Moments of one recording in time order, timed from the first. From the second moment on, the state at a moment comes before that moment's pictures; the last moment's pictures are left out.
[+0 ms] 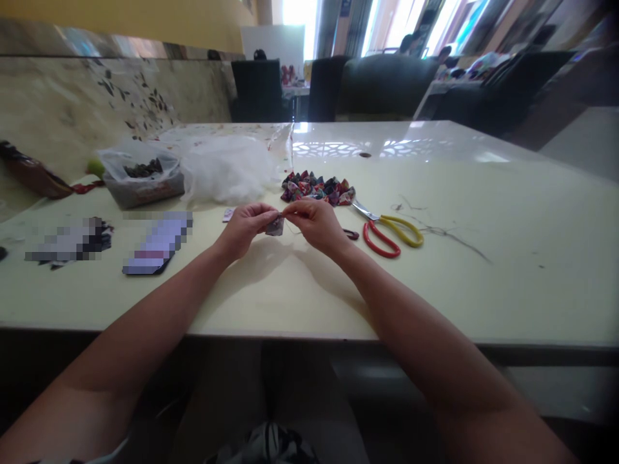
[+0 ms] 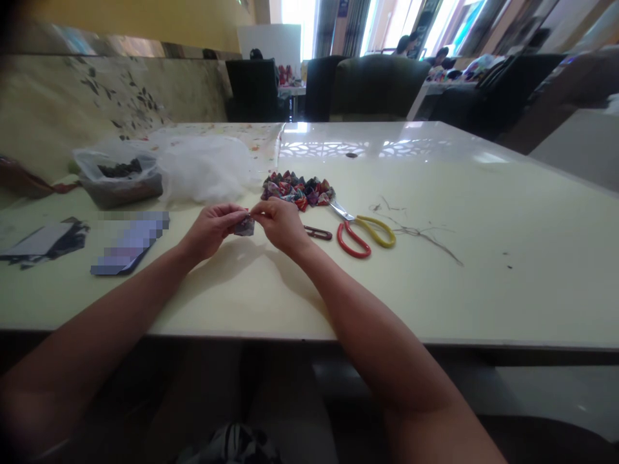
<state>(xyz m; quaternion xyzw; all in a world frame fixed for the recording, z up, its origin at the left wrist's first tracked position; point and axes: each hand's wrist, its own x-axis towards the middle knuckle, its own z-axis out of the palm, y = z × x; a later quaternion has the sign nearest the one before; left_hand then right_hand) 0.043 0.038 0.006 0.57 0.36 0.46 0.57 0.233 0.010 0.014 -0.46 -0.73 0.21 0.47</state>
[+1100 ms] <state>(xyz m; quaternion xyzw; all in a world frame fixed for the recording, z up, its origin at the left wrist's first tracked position) 0.039 0.043 0.002 0.50 0.31 0.41 0.69 0.239 0.018 0.008 -0.40 -0.70 0.32 0.49</state>
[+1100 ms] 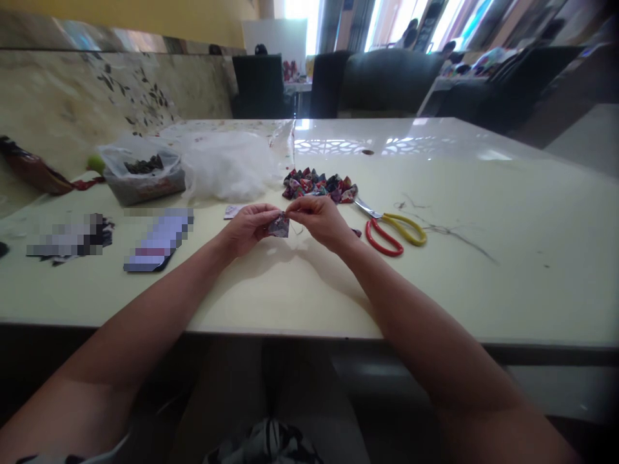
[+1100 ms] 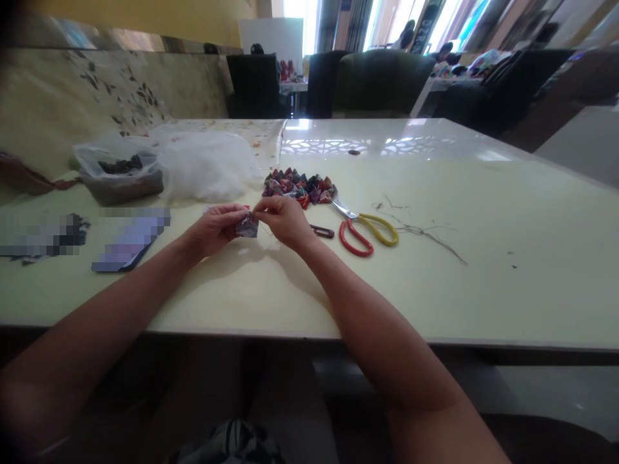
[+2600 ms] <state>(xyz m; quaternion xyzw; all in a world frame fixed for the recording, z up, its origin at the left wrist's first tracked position) 0.047 0.034 0.002 0.59 0.33 0.42 0.60 0.226 0.006 0.012 -0.46 -0.74 0.24 0.43</state>
